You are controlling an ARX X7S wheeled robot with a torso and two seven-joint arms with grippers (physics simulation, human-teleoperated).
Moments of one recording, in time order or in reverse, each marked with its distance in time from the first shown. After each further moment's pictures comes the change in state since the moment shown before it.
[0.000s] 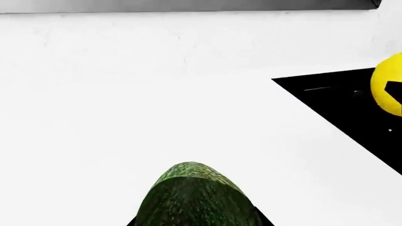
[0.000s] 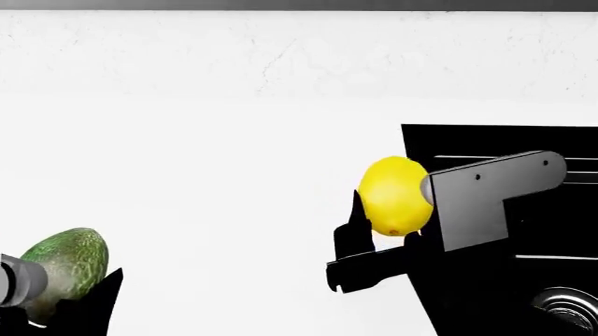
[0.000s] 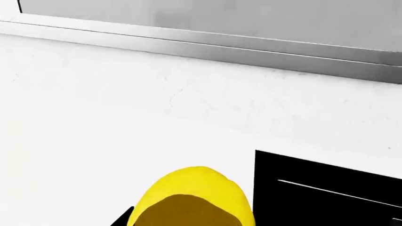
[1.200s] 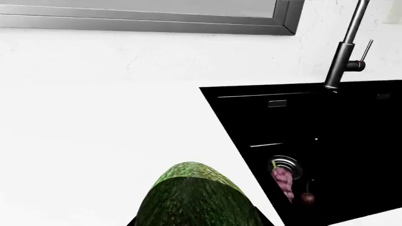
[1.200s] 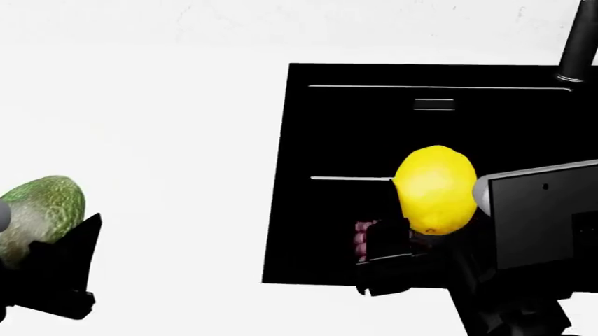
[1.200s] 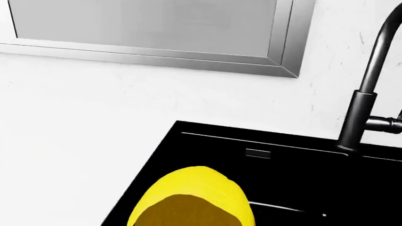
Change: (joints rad) left arm -0.095 -0.010 -0.076 -0.038 -0.108 -0.021 0.010; right arm -0.047 0.153 0.072 -0.186 0.074 -0.051 0.119
